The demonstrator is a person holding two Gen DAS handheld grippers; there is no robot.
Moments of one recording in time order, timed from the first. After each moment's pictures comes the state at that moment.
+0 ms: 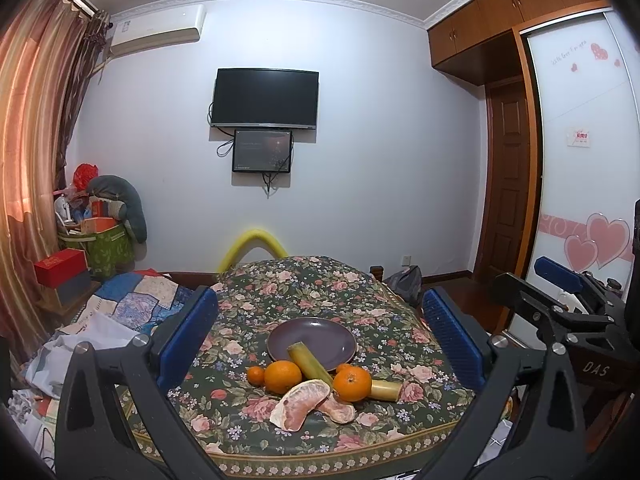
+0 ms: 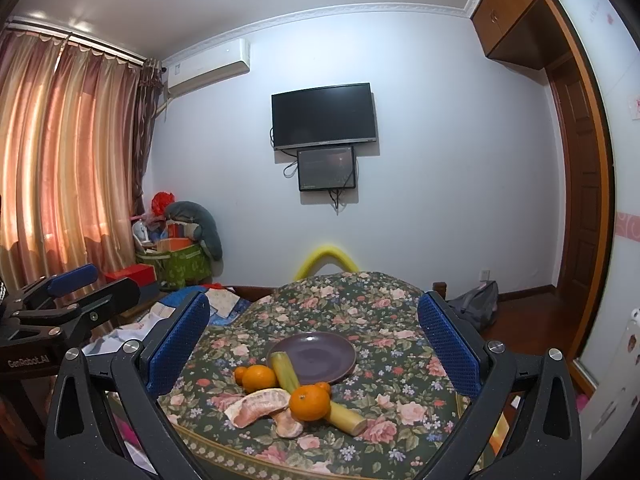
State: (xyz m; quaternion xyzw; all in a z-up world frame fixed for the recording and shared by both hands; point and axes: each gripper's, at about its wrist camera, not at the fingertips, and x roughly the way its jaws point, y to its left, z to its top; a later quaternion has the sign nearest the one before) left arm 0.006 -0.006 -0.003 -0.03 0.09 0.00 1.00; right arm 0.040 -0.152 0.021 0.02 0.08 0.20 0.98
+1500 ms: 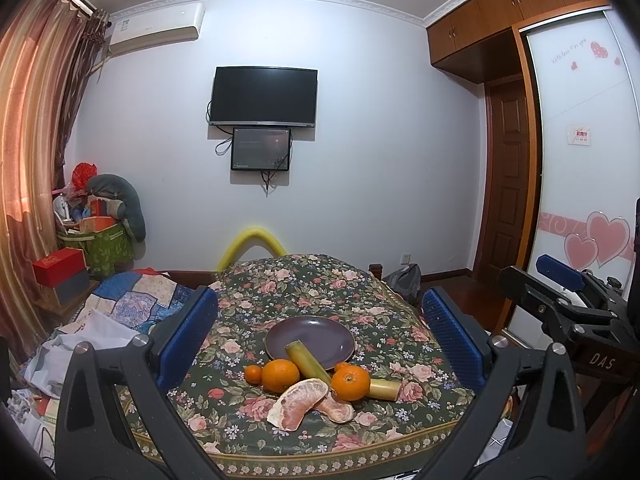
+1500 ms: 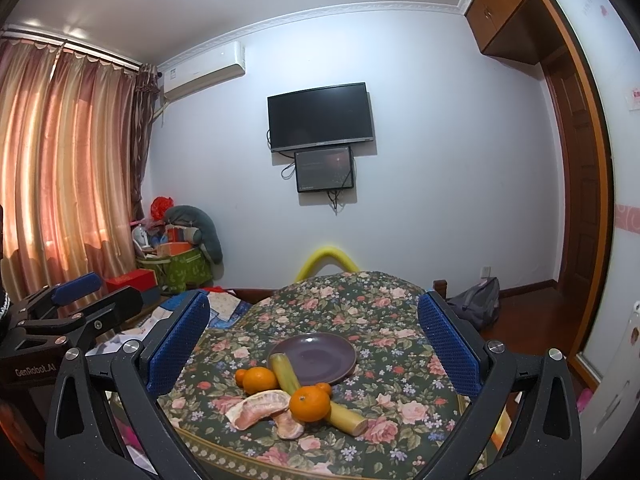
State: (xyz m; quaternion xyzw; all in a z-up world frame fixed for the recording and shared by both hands) left arm 0.009 -0.003 -0.003 -0.03 0.09 0.00 1.00; right arm 0.043 -0.158 0.018 0.04 0.08 0.20 0.98
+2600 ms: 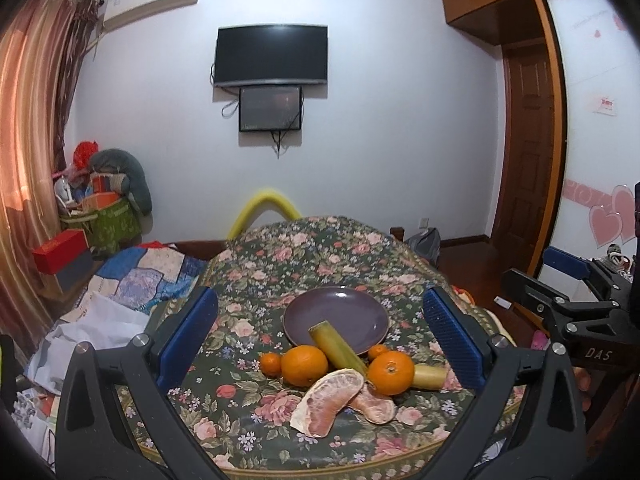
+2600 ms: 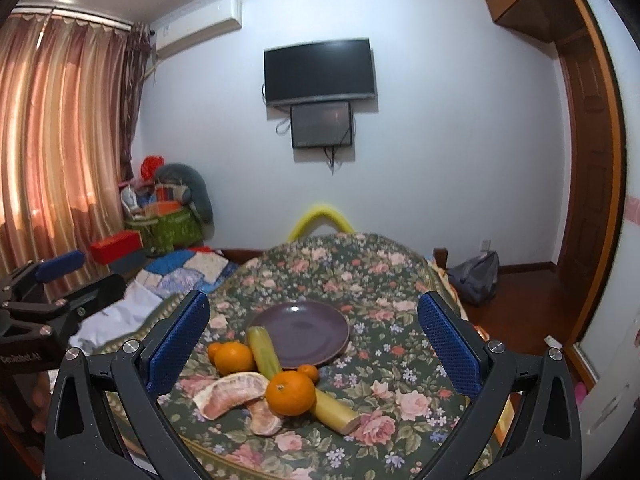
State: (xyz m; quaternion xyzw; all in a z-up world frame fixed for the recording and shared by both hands) left arm 0.098 0.025 -0.043 -0.01 0.17 0.02 0.99; right arm 0.122 -0.139 -0.020 0.00 0.17 0.20 0.96
